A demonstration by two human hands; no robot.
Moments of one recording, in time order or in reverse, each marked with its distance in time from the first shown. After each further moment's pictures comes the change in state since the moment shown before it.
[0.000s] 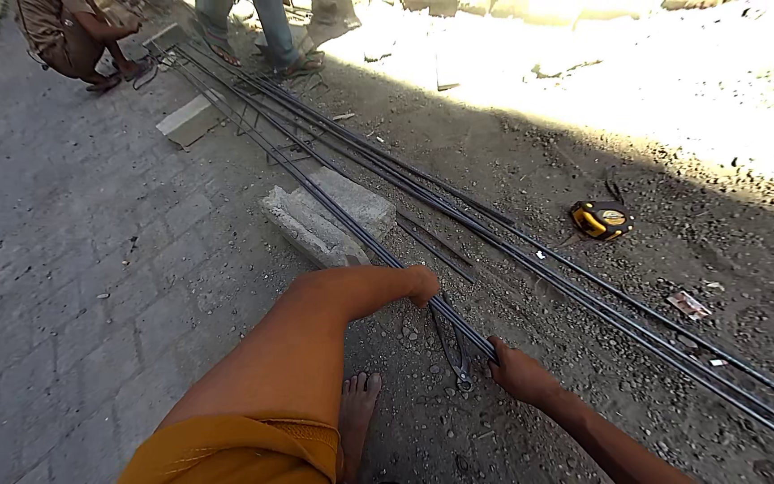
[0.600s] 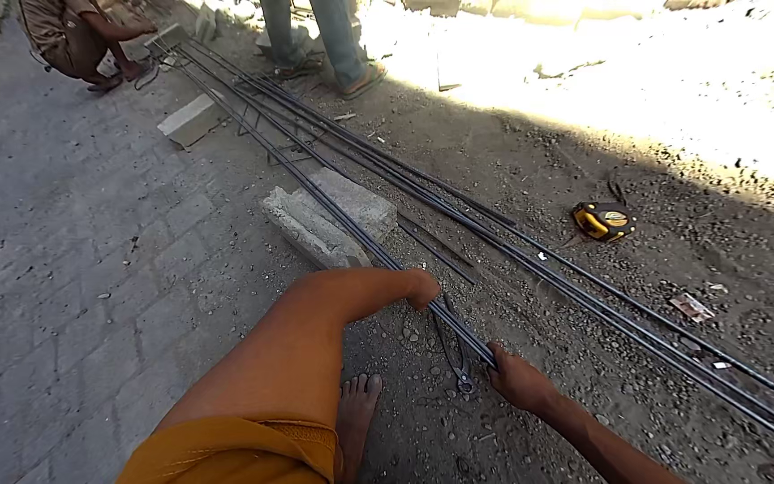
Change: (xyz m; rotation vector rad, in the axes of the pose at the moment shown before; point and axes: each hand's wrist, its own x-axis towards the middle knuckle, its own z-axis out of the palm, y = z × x) left_hand -0.002 -0.003 0.005 -0.004 -0.014 0.054; right_hand 0.001 0.001 0.010 0.051 0.004 -0.044
